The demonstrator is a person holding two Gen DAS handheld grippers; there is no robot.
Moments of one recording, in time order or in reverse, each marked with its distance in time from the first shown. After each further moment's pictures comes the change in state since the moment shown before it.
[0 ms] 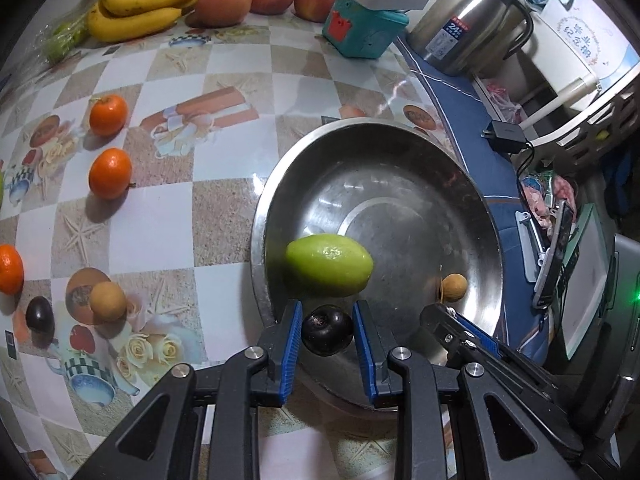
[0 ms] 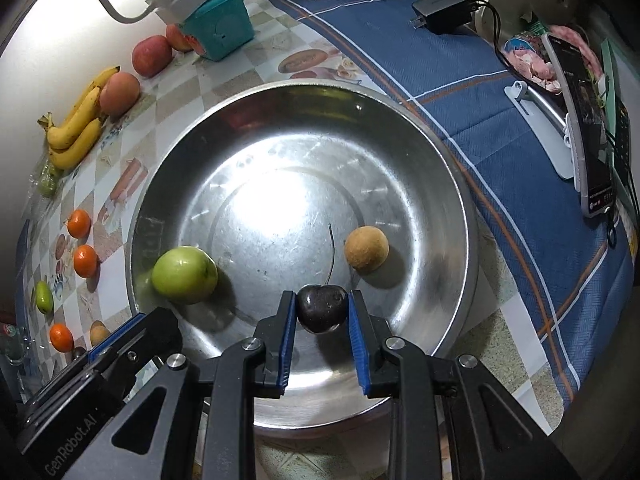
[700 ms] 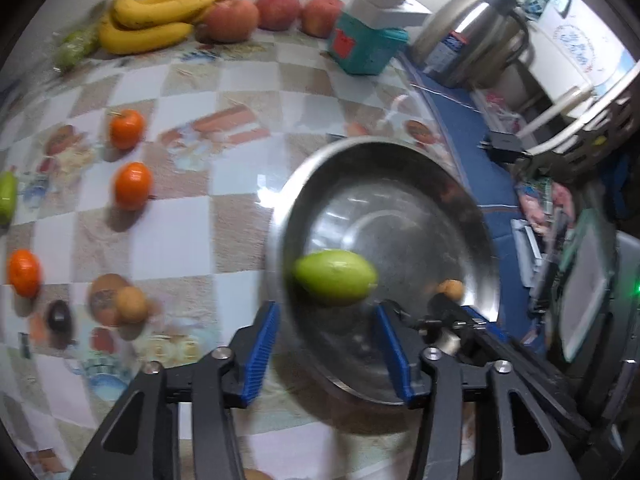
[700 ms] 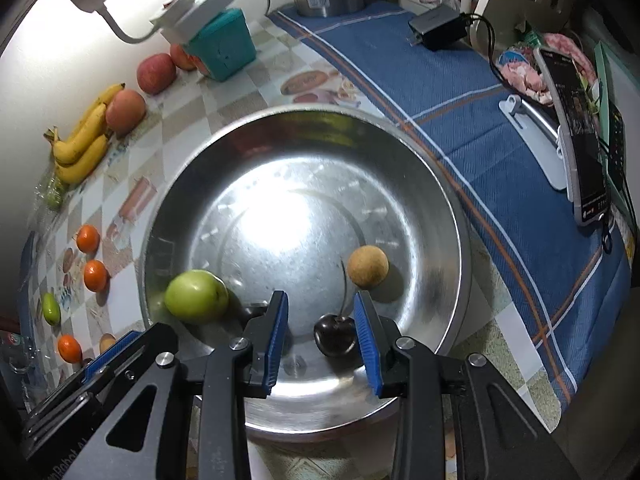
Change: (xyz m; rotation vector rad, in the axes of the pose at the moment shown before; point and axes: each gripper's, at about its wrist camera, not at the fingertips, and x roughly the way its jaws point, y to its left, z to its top) left arm -0.022 0.005 0.001 -0.002 -0.039 0.051; right arm -0.013 0.002 0.007 0.011 -0.065 0.016
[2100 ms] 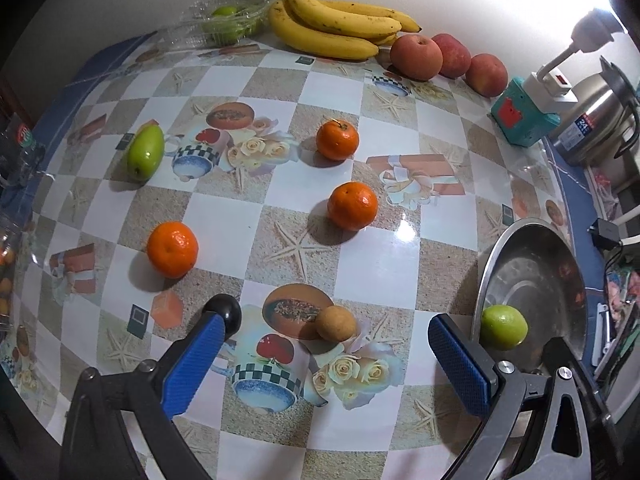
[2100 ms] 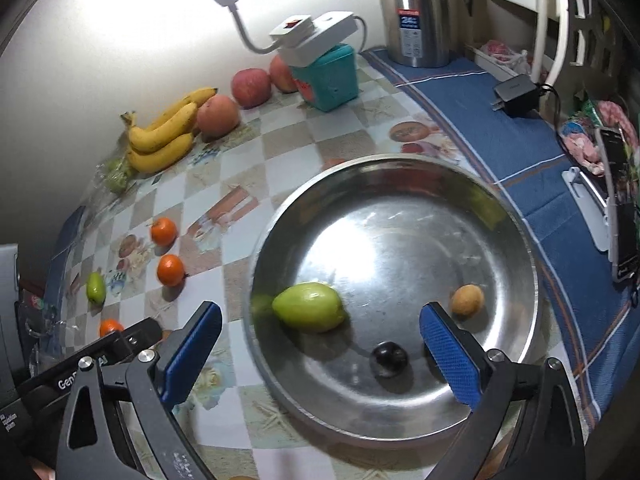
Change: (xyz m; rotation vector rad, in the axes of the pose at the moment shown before) left arm -0.029 0.100 0.003 -0.263 -0.081 0.260; right arm -0.023 0.067 -0.012 -0.166 -0.135 0.144
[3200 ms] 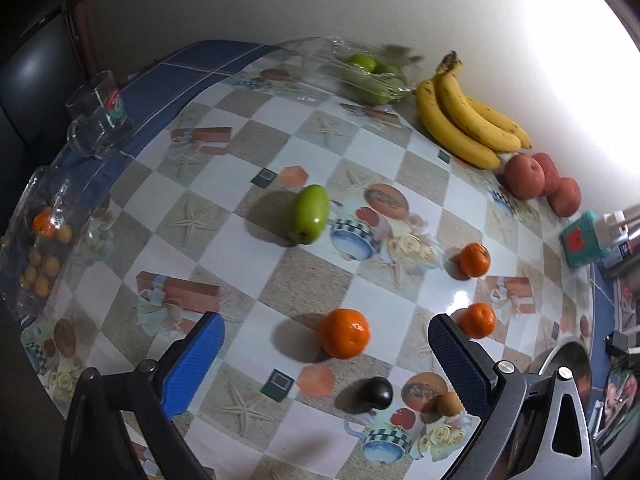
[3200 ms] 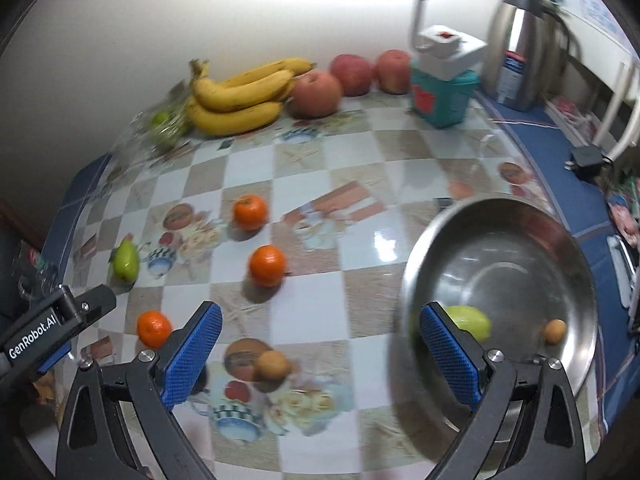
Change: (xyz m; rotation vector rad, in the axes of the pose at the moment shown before) left arm -0.036 0.127 0.030 -0.262 -0.158 0.099; right arm 0.028 0.130 0.001 -0.205 0.023 -0.006
